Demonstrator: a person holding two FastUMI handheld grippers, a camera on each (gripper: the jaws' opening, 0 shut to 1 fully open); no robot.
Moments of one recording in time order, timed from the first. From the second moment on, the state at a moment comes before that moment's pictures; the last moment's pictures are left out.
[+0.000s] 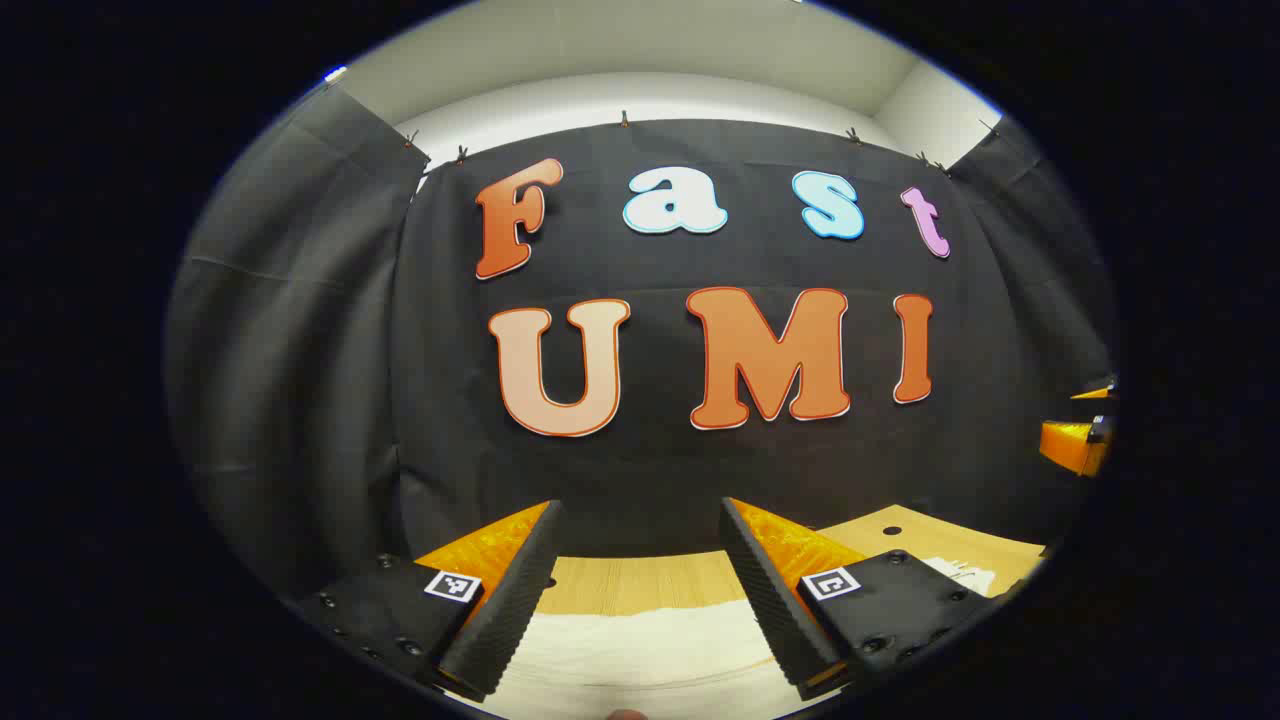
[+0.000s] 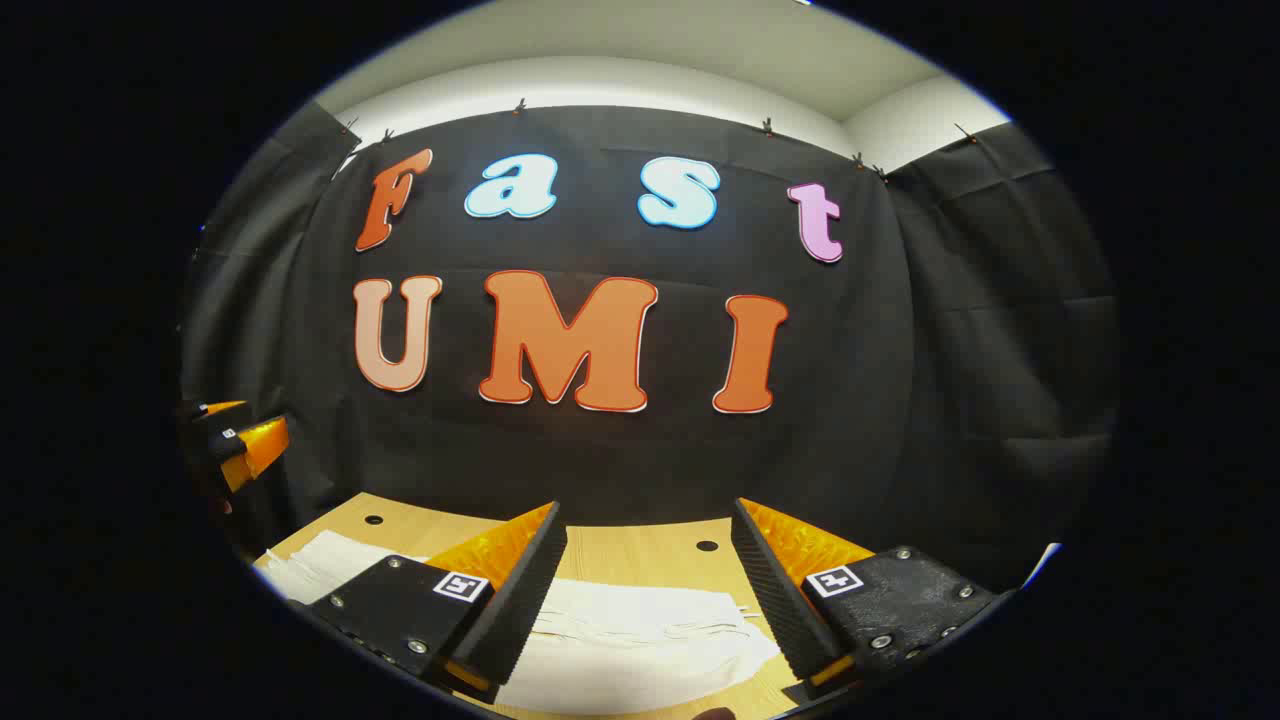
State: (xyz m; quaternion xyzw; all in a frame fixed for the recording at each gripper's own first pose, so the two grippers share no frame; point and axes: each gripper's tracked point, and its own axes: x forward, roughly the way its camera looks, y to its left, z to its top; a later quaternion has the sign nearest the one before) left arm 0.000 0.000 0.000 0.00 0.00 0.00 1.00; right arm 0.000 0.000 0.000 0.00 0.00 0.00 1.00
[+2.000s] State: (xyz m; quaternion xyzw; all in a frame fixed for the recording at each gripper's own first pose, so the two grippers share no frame) left arm -0.073 0.096 -0.130 -0.13 0.20 0.22 0.94; right arm 0.050 -0.112 -0.152 0.10 0.23 0.01 0.97
